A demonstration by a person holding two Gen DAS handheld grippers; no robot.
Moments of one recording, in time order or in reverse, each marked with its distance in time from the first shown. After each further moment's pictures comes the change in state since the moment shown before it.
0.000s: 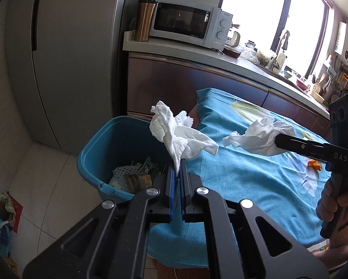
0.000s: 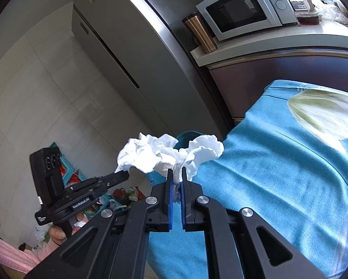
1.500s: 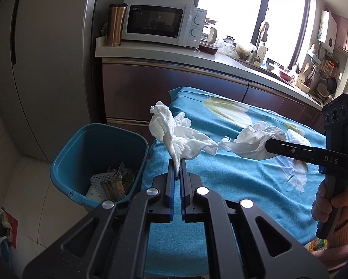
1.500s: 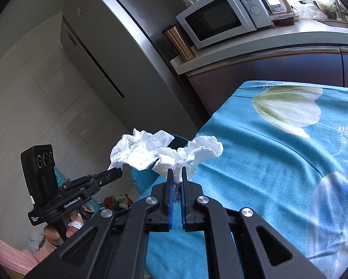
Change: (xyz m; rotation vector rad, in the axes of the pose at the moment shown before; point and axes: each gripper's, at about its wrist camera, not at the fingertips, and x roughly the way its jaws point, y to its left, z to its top) left arm 0.015 -0.051 0.000 0.097 -0.008 -0.077; right arm -0.033 -0.012 -0.021 0.053 -0.053 -0.109
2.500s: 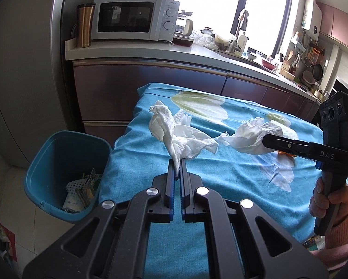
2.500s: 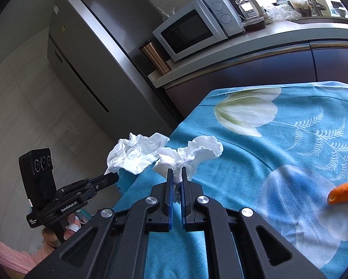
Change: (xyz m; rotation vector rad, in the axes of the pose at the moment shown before) left arm 0.029 -0.055 0.007 0.076 0.032 -0.086; right arm -0.047 -0.031 -0.011 0.070 -0.071 -0.074
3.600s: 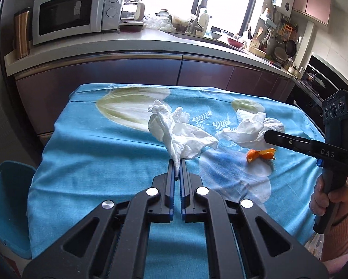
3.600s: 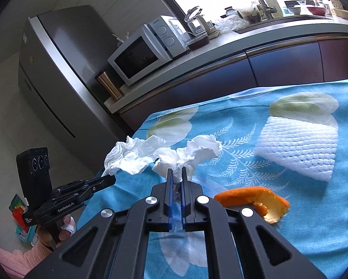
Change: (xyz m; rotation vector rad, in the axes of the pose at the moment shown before) left arm 0.092 -0.108 0.035 0.130 0.090 -0.167; right arm -0.074 -0.087 0.008 0.113 -0.108 -0.186
